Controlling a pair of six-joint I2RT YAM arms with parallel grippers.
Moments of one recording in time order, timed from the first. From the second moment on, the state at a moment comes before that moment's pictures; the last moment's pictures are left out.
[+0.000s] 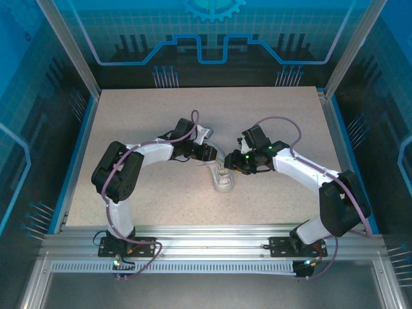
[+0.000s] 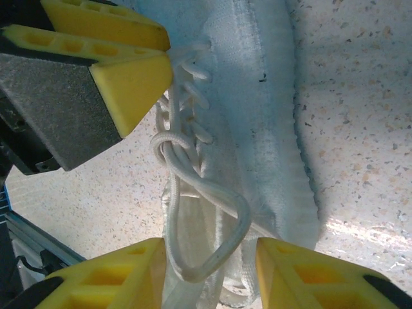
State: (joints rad) left arm -0.44 1.90 1.13 -0.10 0.62 -0.29; right arm 0.50 1.49 0.98 -0.53 -0.39 0.72
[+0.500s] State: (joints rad) left arm -0.44 1.81 1.09 -0.16 0.62 -0.24; right arm 0.50 1.54 1.03 -0.55 -0.34 0.63
